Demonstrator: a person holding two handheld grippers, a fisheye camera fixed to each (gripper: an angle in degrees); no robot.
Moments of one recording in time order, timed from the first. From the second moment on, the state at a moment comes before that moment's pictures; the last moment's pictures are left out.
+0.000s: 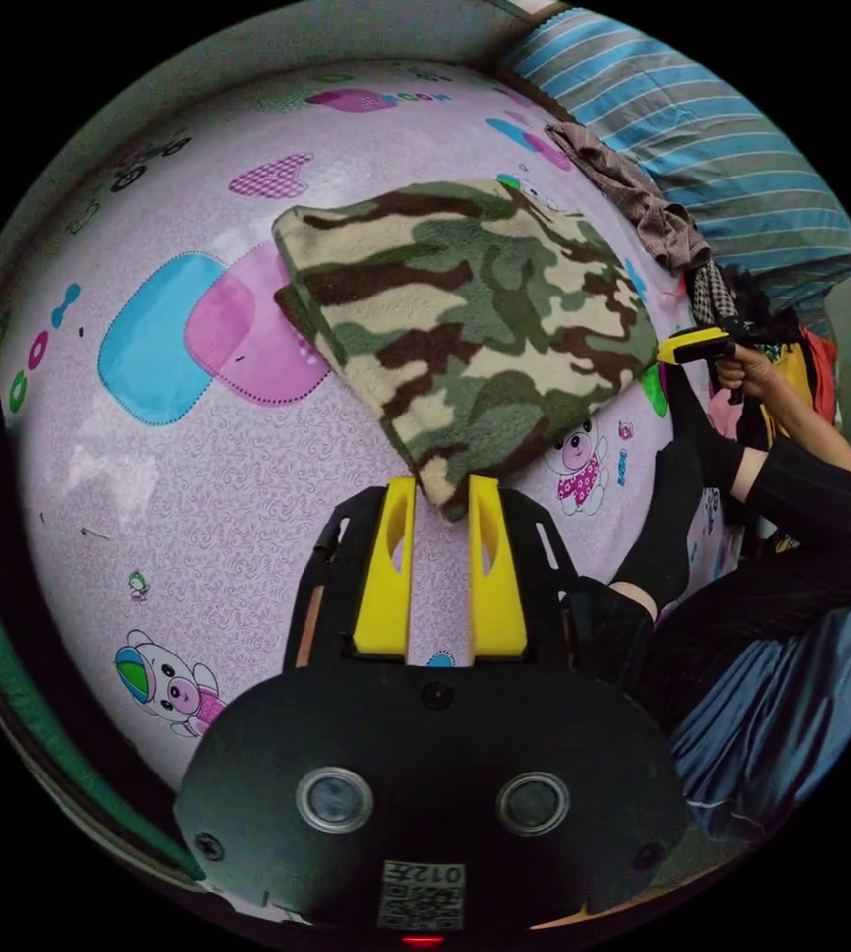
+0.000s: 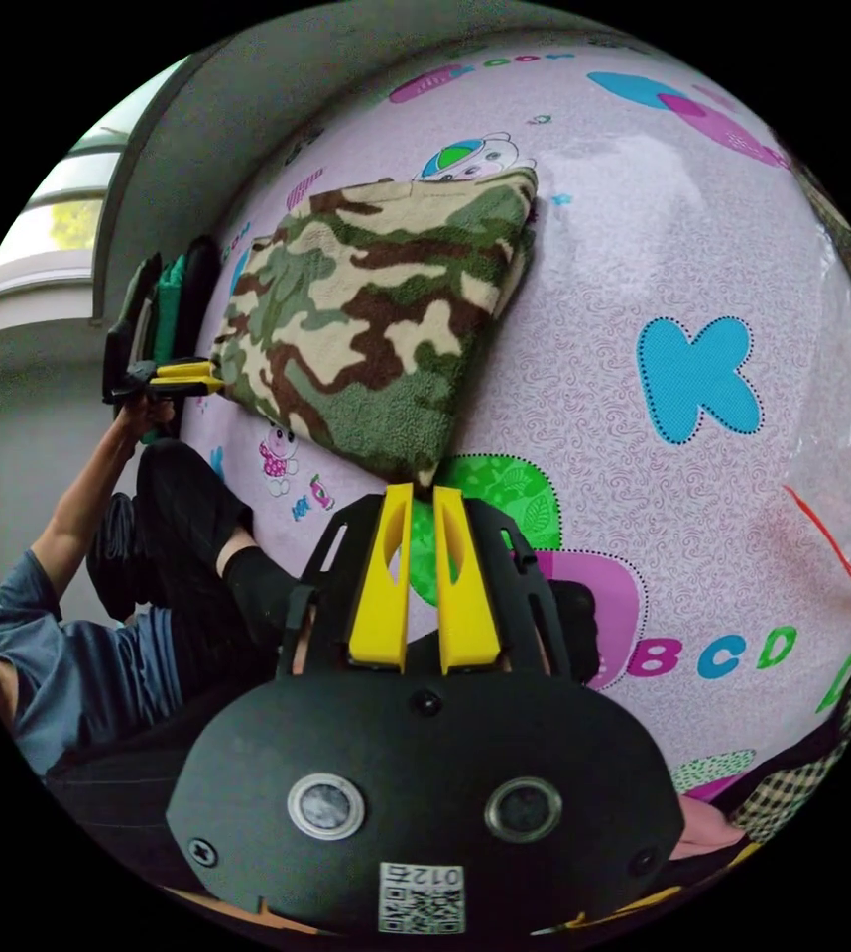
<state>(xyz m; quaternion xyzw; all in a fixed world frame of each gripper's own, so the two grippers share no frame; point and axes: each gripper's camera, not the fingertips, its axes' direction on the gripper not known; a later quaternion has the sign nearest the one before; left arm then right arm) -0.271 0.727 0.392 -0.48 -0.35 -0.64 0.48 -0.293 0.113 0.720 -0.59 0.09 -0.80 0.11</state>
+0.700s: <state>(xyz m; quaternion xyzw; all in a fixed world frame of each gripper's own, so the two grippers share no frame) -0.285 0.701 0.327 -0.40 -0.40 -0.72 0.39 -0.350 0.133 0.753 -0.59 0.12 -0.77 0.20</state>
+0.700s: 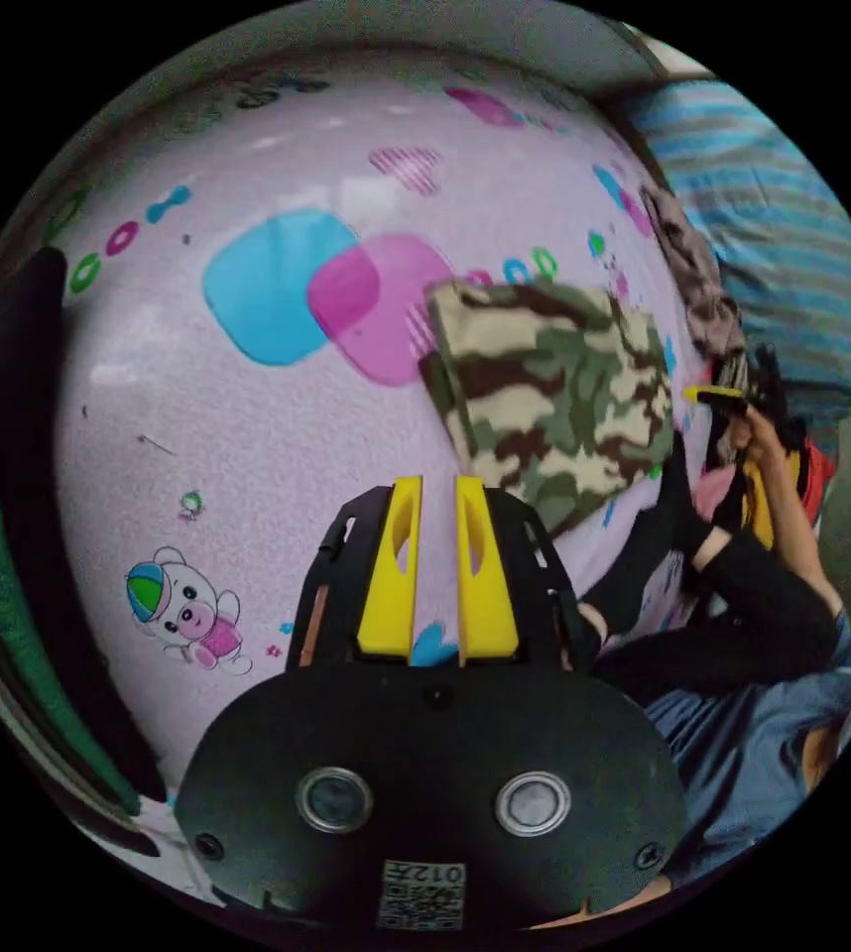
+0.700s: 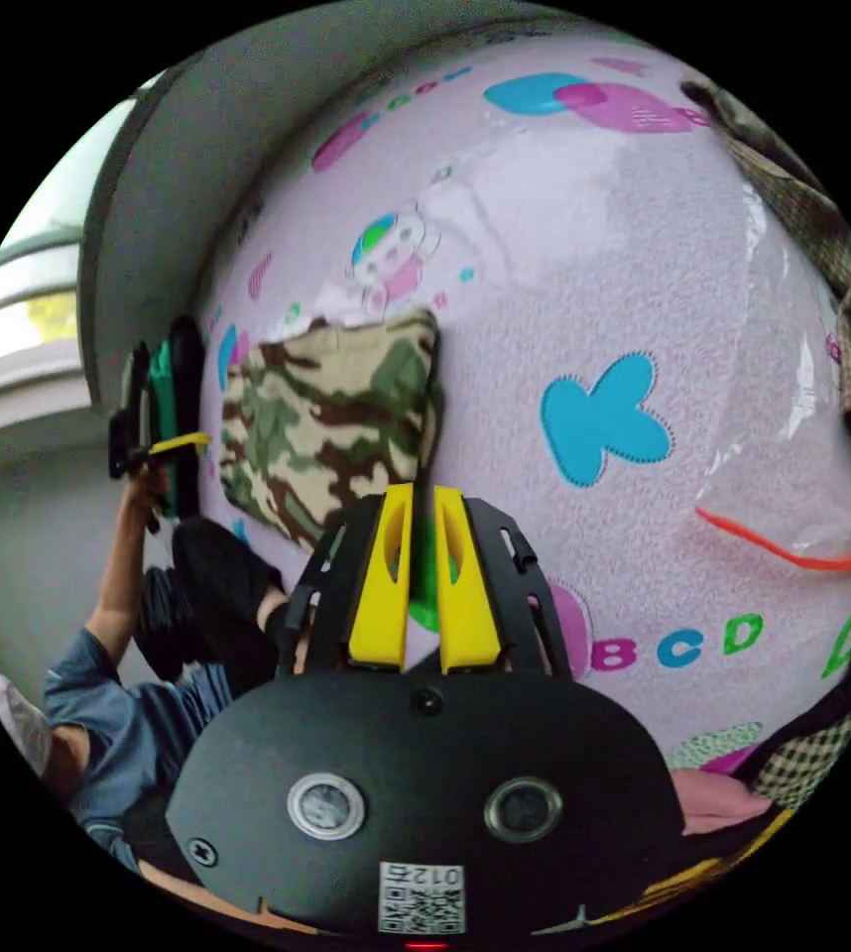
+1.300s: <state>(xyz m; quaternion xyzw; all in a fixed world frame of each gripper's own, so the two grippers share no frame) -0.329 0.743 0.305 -0.32 -0.44 -0.75 0.37 -0.355 0.169 0.791 -0.60 0.09 -0.74 0.28</state>
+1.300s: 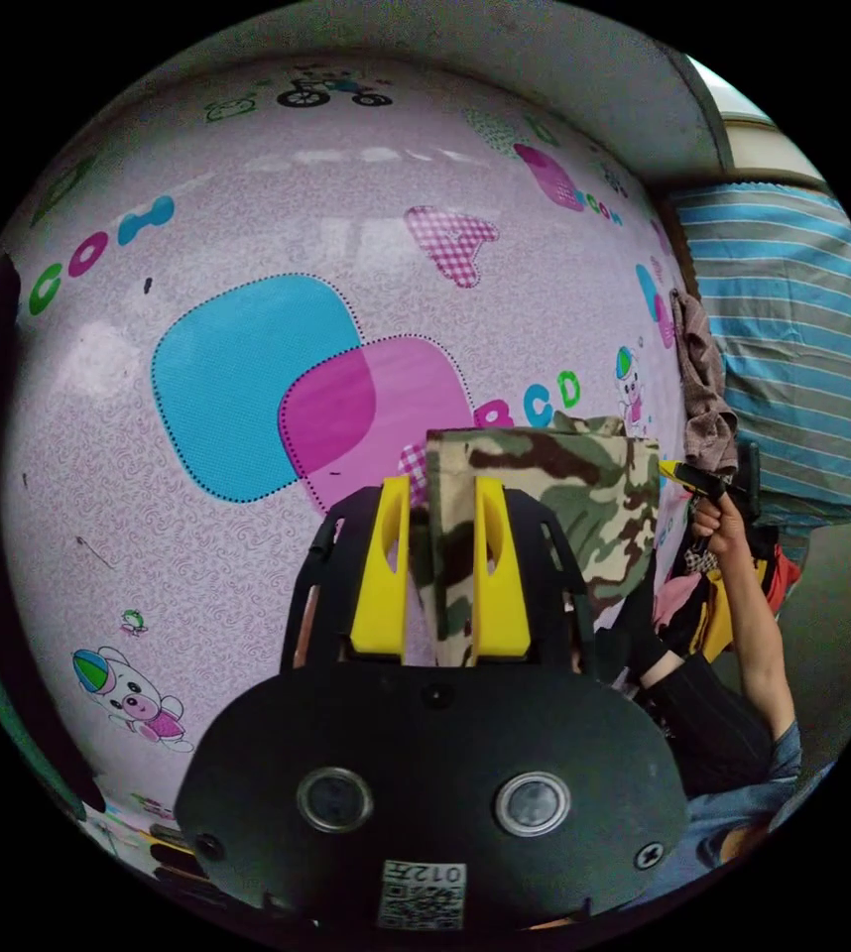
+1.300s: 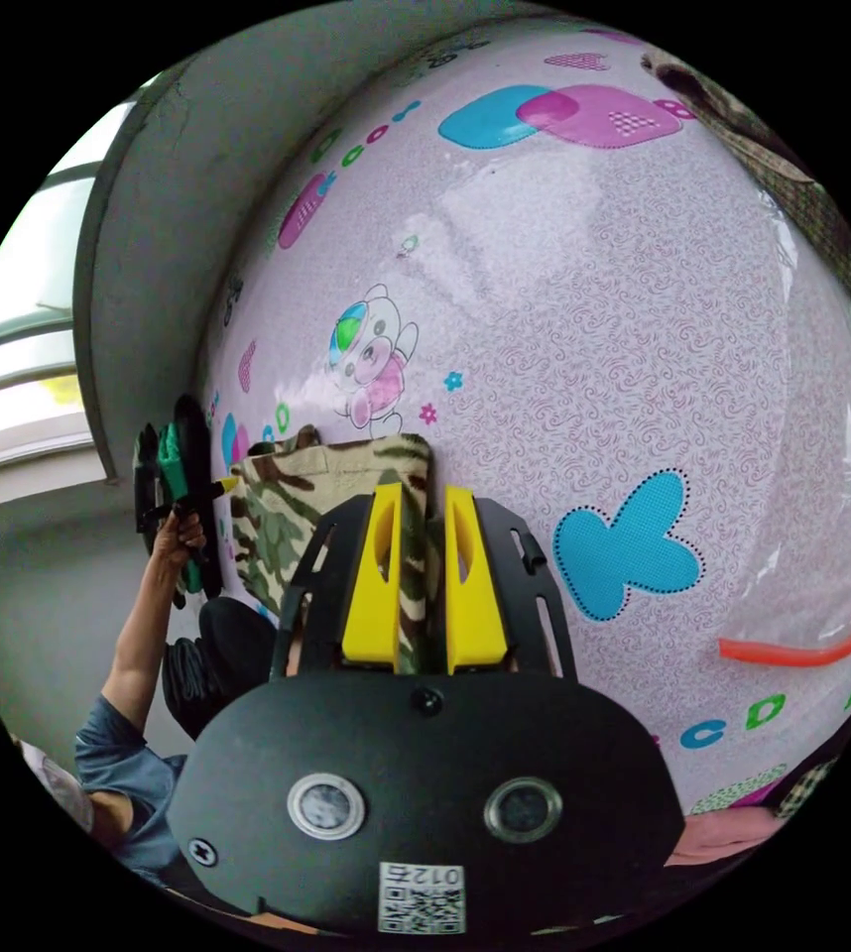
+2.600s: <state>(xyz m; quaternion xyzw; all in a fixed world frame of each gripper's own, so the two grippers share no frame) -0.333 0.637 0.392 -0.34 -0.56 -0.61 0.44 -0.327 0.225 0.662 -0.50 -0.03 -0.83 0.23</state>
